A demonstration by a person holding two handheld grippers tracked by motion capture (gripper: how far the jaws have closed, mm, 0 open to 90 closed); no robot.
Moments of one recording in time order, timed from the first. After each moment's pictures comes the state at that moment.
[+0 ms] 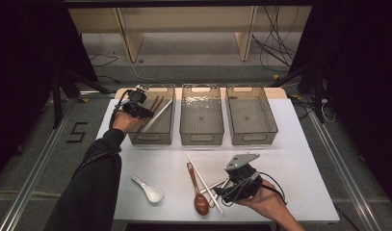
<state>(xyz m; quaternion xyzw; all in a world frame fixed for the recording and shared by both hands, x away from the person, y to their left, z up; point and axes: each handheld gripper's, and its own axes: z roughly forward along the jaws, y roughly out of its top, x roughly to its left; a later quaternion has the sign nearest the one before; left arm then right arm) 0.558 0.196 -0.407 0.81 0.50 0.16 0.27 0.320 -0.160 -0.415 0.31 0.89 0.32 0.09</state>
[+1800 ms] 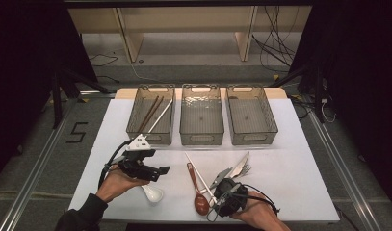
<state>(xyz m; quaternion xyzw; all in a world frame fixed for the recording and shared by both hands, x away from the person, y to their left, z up) 0.359 0.166 -0.410 0.84 0.34 0.11 0.41 0.307 -0.128 -0.457 0.29 0.94 0.17 0.04</state>
